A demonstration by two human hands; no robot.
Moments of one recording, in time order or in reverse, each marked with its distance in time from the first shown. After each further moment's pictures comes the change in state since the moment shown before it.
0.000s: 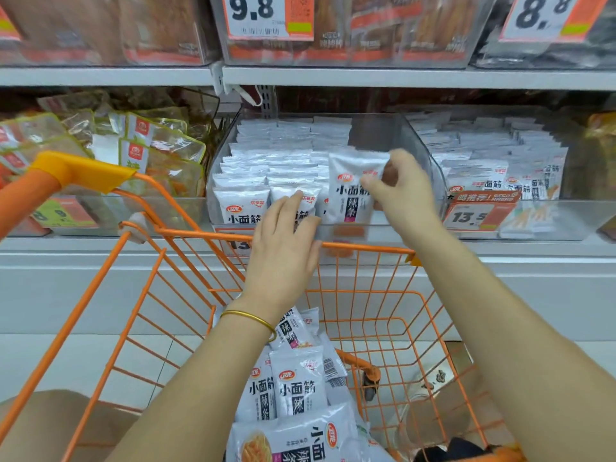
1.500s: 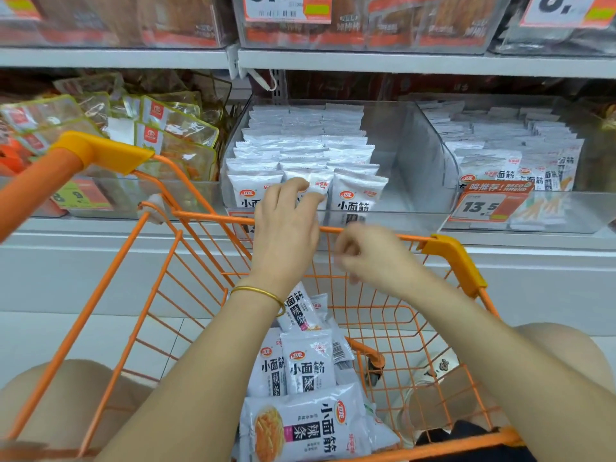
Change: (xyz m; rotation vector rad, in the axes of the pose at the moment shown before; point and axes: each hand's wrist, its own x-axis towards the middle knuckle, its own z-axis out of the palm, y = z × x) left_hand 0.005 -0.002 -0.011 -0.039 0.112 -0.060; right_hand -0.074 -0.001 0.022 -0.455 -0.555 -0.033
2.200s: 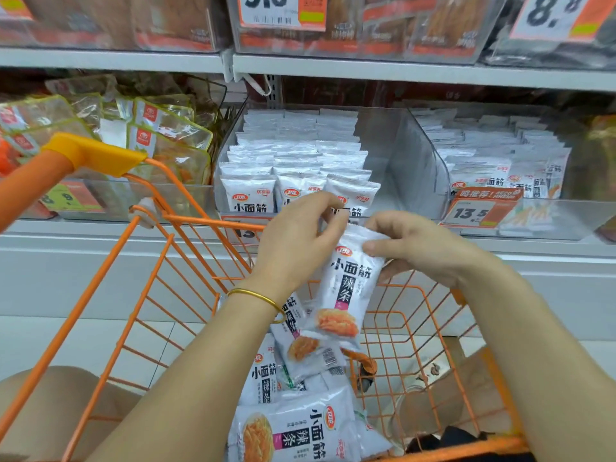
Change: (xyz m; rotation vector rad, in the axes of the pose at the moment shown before) left_hand 0.008 0.027 -0.023 -0.462 -0.195 -0.087; right_hand -0.010 0.027 -0.051 0.676 -0.260 0.070
